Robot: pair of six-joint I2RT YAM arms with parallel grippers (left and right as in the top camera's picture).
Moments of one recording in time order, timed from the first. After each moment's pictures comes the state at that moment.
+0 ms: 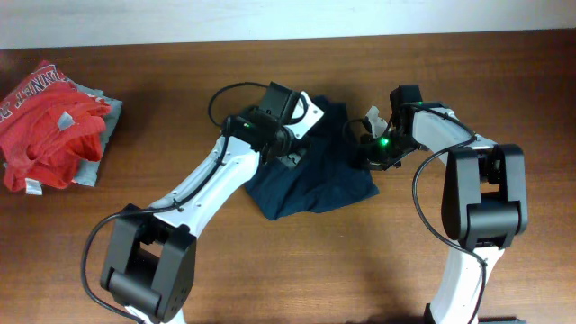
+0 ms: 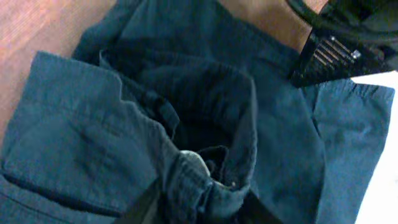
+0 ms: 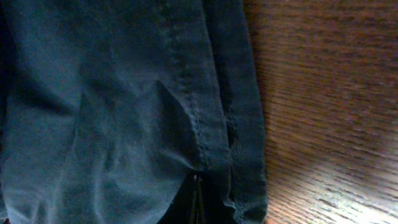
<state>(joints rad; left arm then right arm) -0.52 1.88 1.44 -0.55 0.14 0.23 0.04 2.14 1.42 -0.81 -0.56 0.01</state>
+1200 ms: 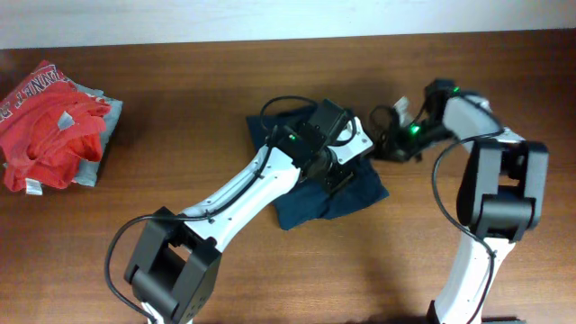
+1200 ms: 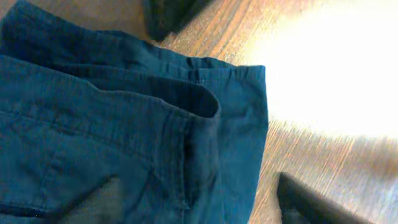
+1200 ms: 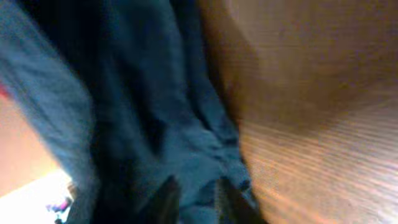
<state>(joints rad) -0.72 1.93 1.55 -0.69 0.24 0.26 -0.13 2.21 1.62 -1.07 -0.75 -0.05</state>
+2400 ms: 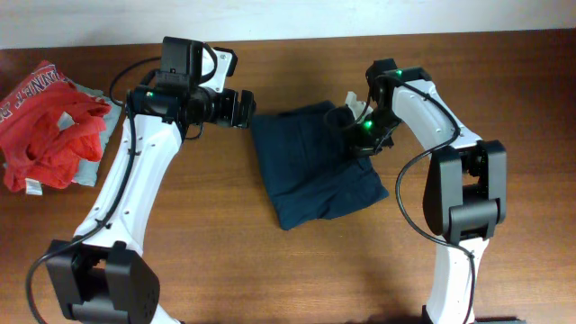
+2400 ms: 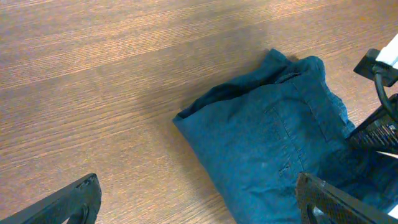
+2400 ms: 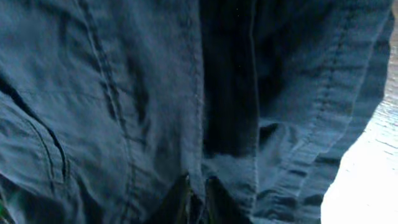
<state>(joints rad) -0.19 1.77 1.61 -0.78 0.23 0.04 0.14 2.21 1.77 -1.19 -0.42 -0.10</state>
